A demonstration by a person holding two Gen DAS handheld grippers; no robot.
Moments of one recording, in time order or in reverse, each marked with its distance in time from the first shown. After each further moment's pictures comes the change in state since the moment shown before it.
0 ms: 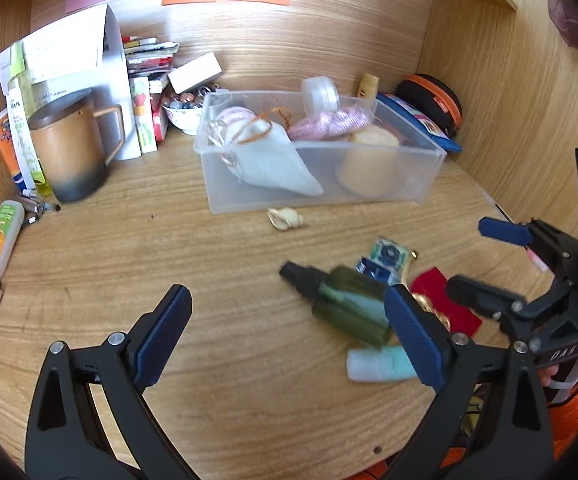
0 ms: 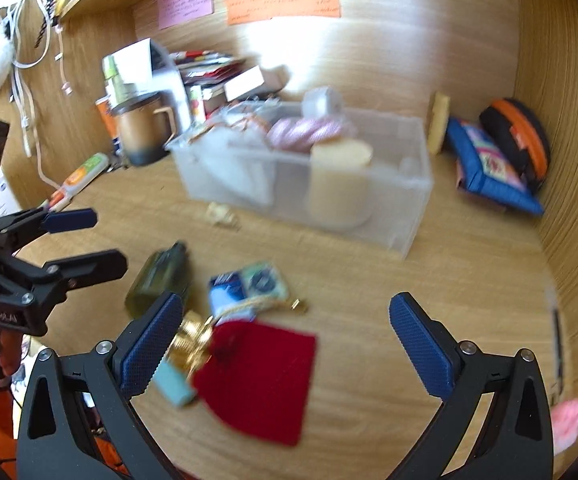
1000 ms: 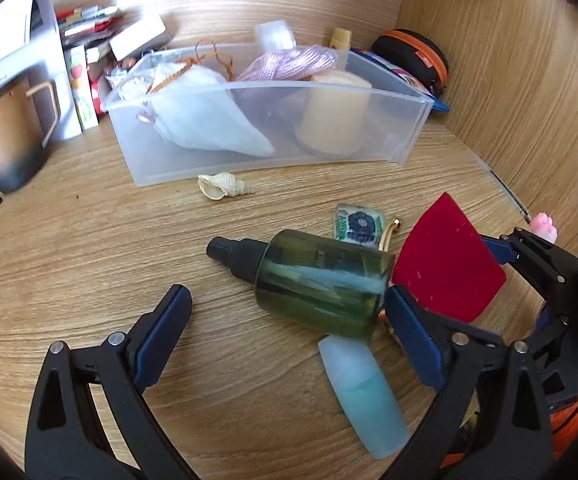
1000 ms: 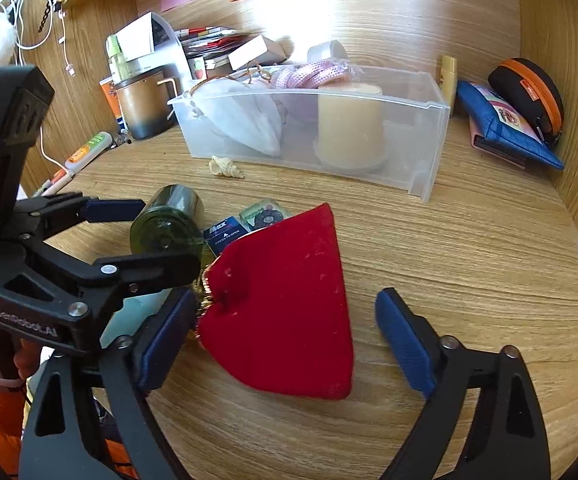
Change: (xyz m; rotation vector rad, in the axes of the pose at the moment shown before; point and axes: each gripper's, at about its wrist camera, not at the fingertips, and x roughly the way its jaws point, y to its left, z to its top) left arm 0.053 -0.026 -0.002 0.030 0.105 -0.073; right arm 0.018 -0.011 -0.029 0.029 0.016 0.033
